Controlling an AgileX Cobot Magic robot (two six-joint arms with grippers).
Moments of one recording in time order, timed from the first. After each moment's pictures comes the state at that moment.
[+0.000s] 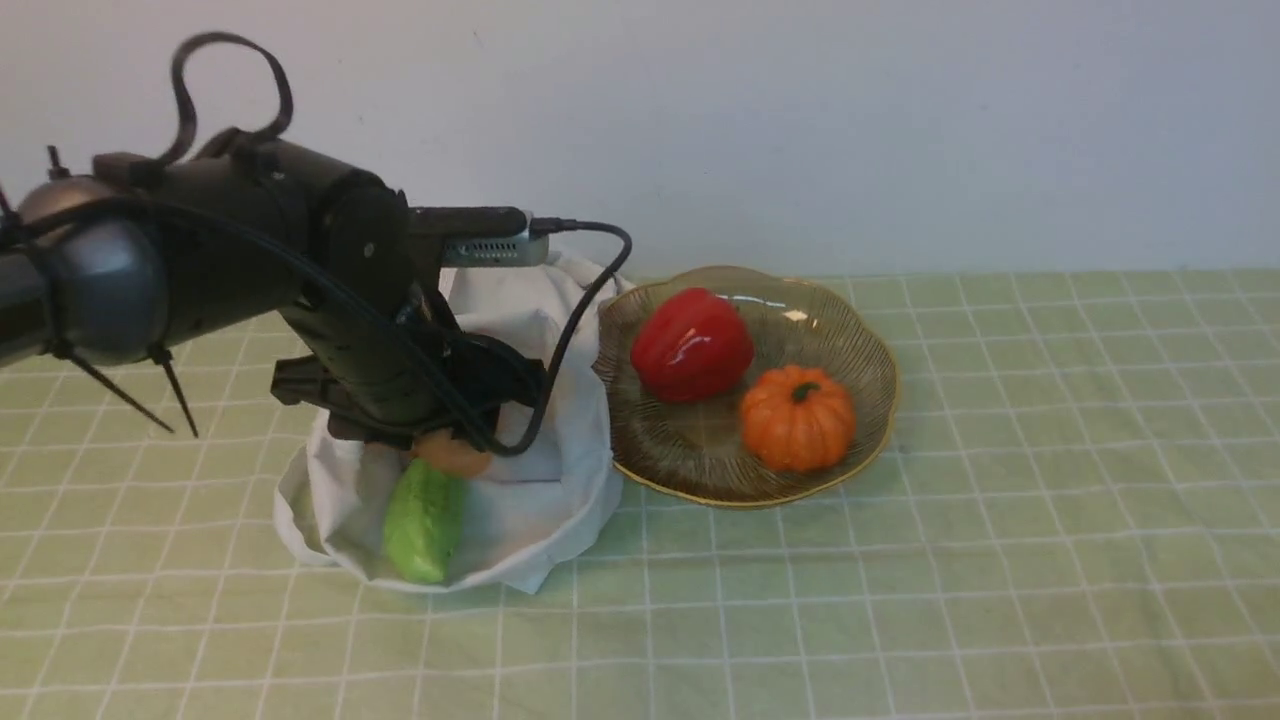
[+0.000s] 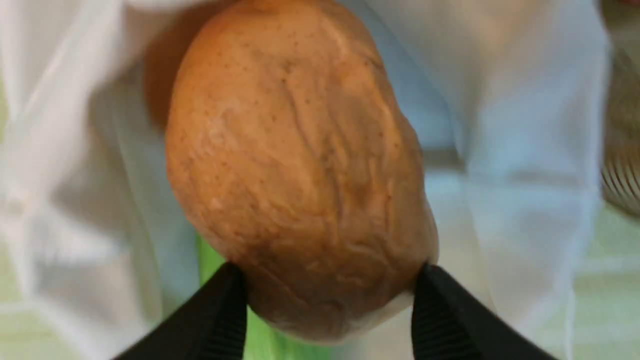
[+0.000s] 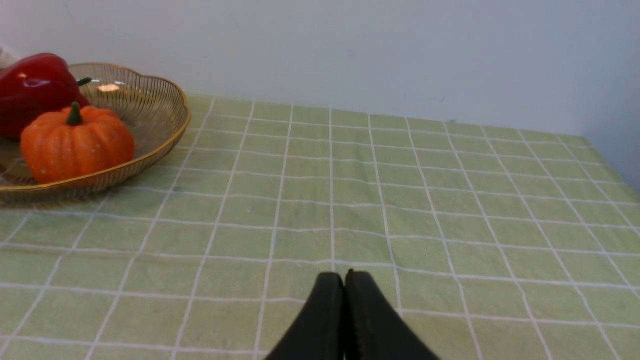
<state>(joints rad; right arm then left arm) 0.00 -0.01 0.03 -0.03 0.36 -0.06 -0.42 1.70 -1.26 0.09 0.85 -0.42</state>
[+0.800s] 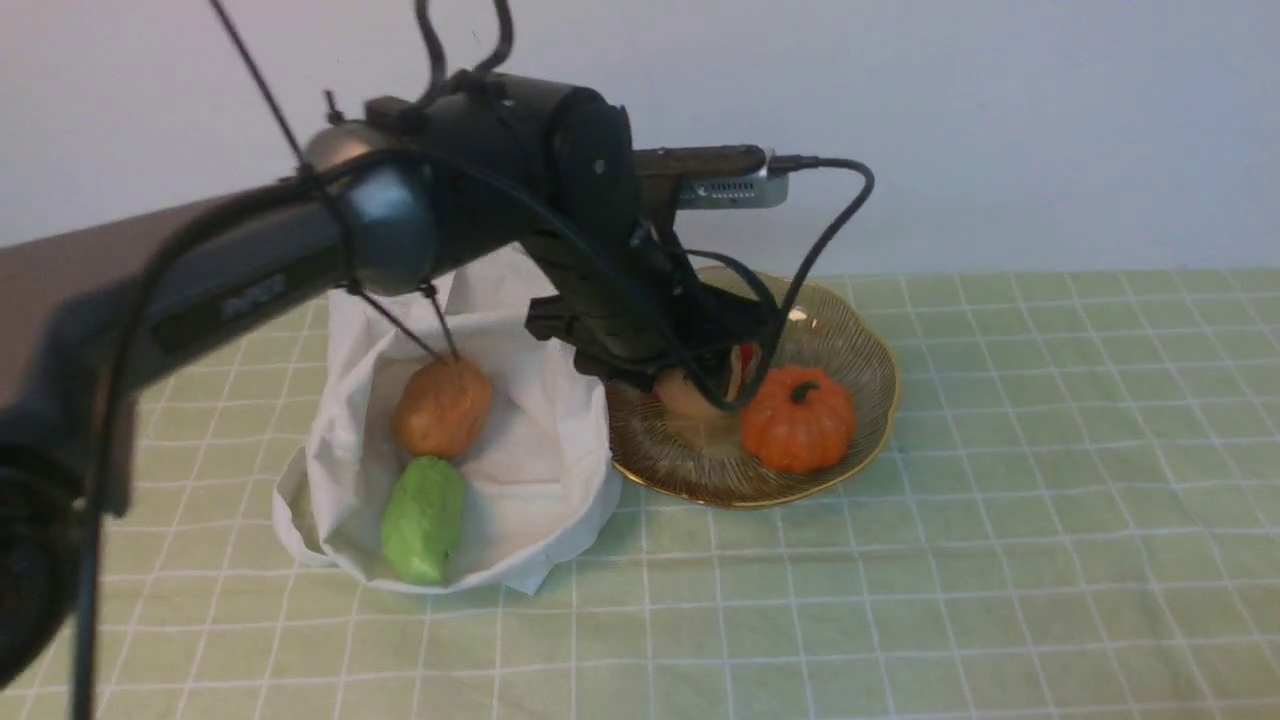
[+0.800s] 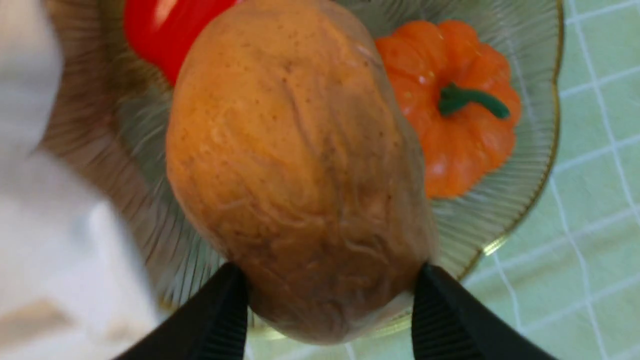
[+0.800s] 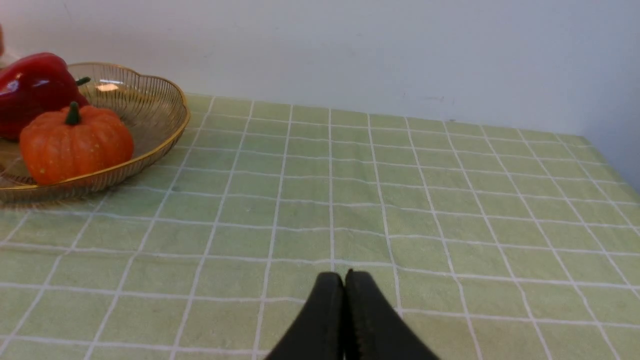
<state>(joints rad) 0.00 -0.01 0.03 -0.03 0.36 -0.06 -0.56 2.05 -1.73 -0.14 0.84 -0.26</state>
